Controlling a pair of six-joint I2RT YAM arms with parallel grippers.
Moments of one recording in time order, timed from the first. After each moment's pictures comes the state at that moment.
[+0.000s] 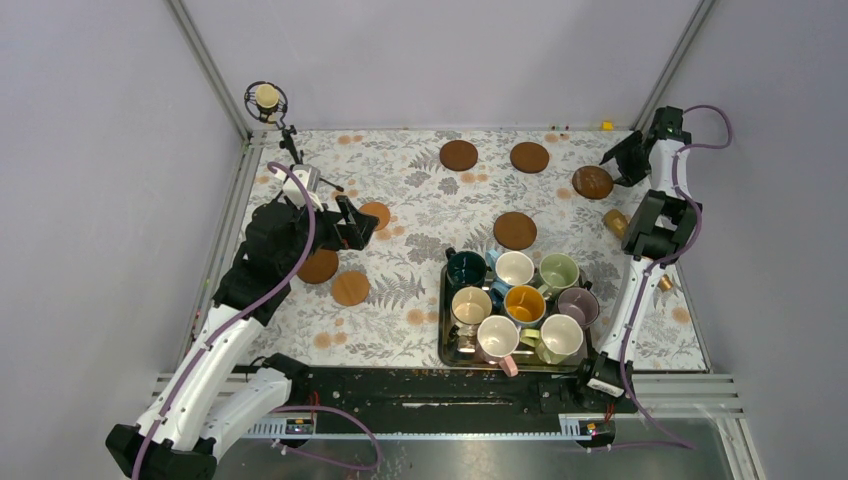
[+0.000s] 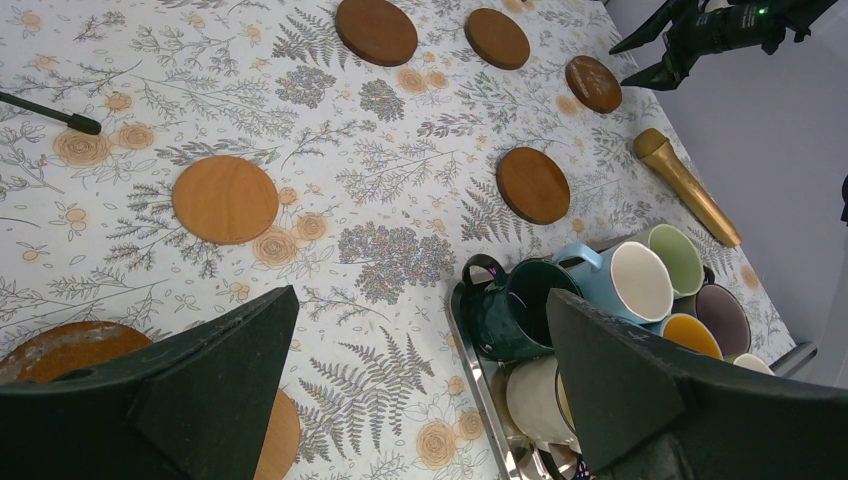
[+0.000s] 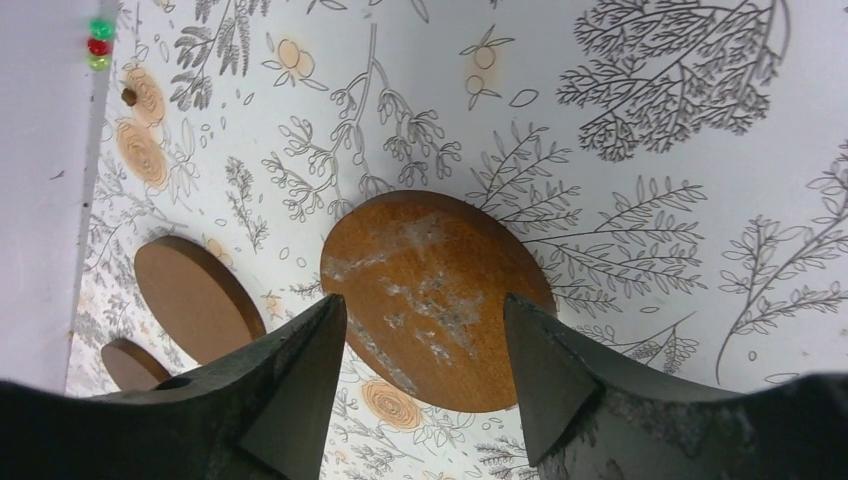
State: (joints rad) left arm -0.37 0.80 0.86 -0.31 0.15 -0.39; right arm -0.36 2.59 2.42 -0.88 -0.20 0.63
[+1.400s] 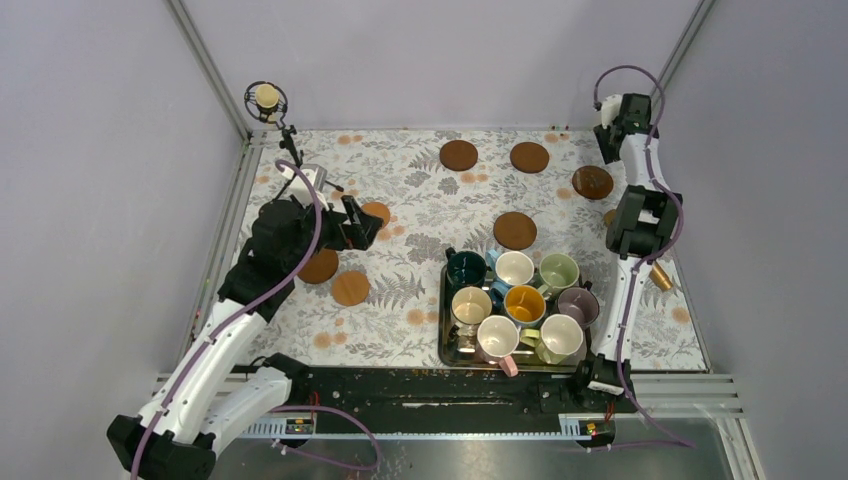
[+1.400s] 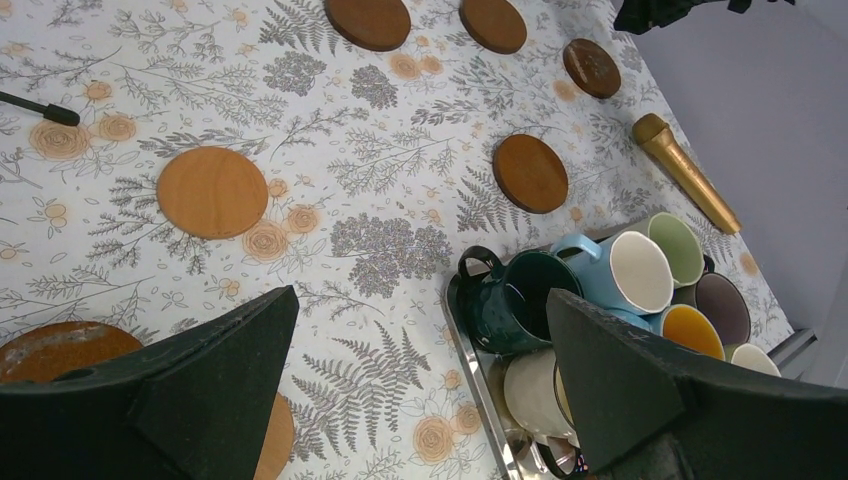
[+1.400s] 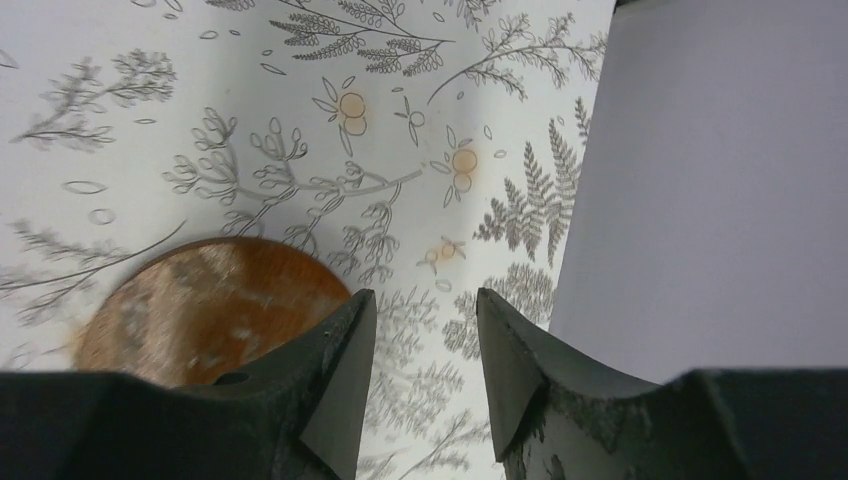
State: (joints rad) left arm -0.39 0.83 0.86 -0.30 0.15 -0.39; right arm -0.23 2.50 2.31 -0.62 0.06 -0.50
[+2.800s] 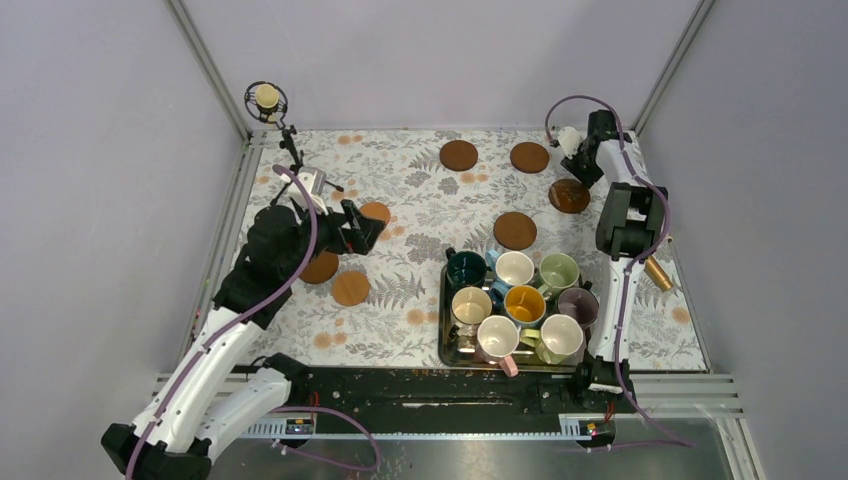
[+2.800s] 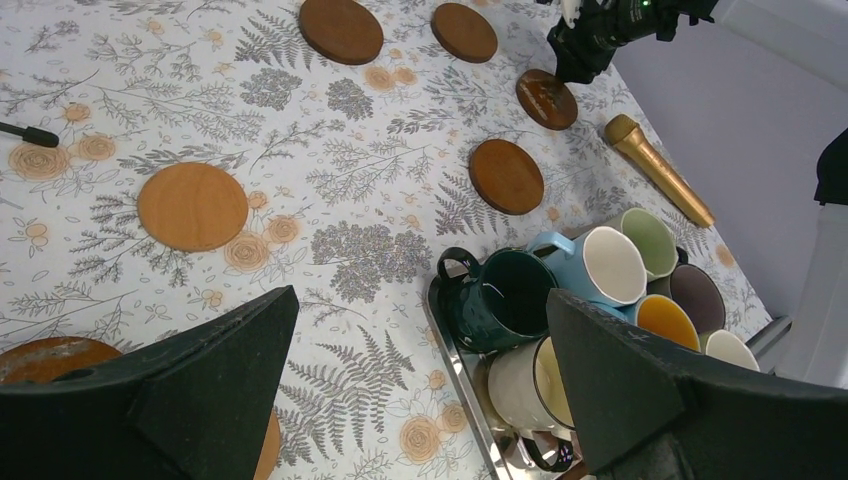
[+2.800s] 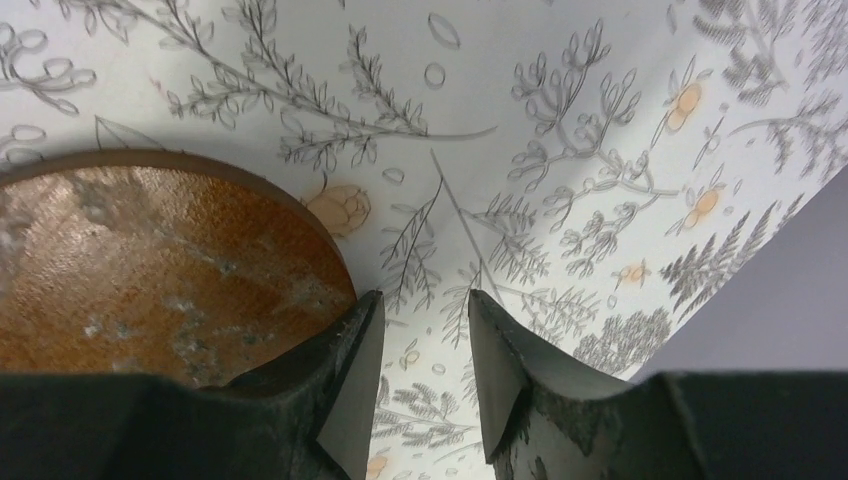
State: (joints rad) left arm -0.42 0.79 0.86 -0.30 0.15 -0.39; right arm -0.13 2.48 2.13 -0.73 0.01 -0.93
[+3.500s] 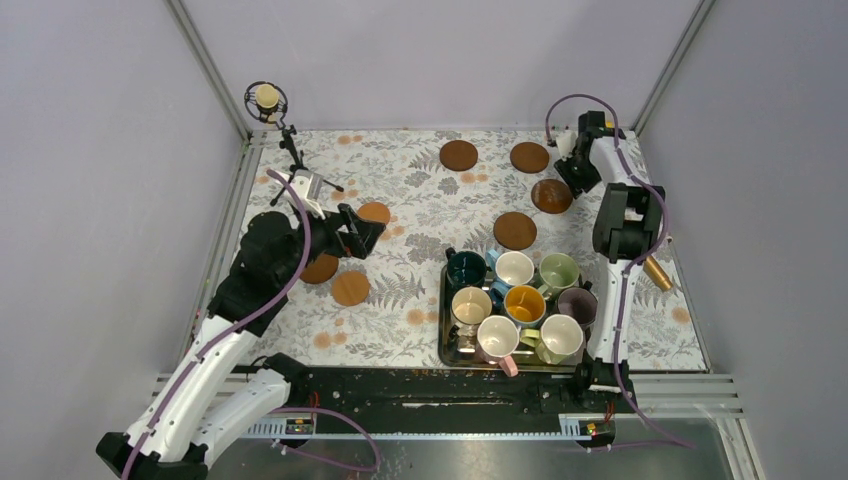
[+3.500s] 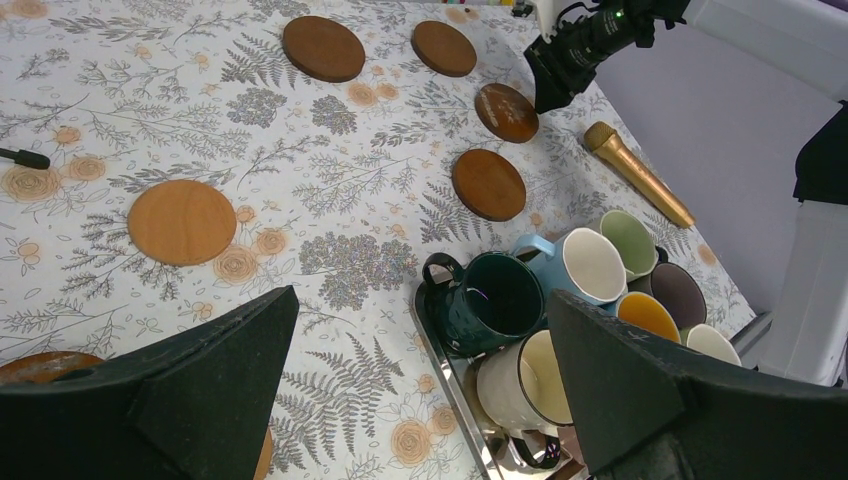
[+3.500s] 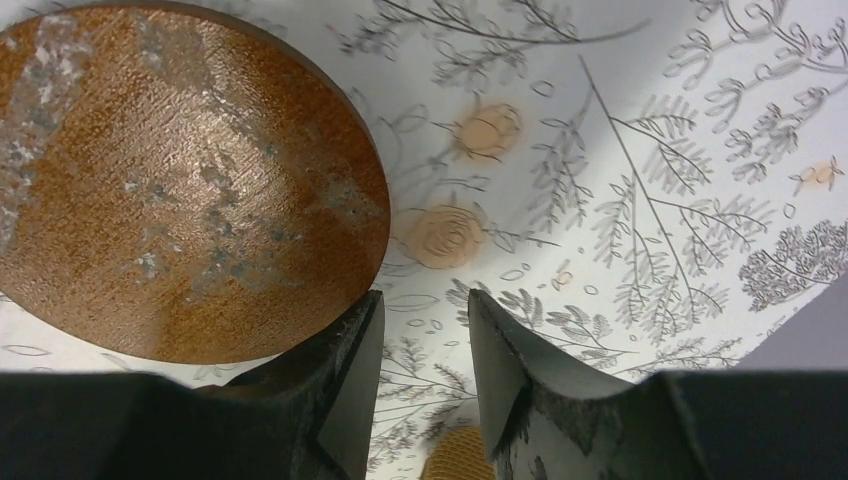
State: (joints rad) left arm -0.45 0.74 0.86 -0.30 0.15 -0.39; right arm -0.09 2.42 2.09 -0.91 0.04 -0.63
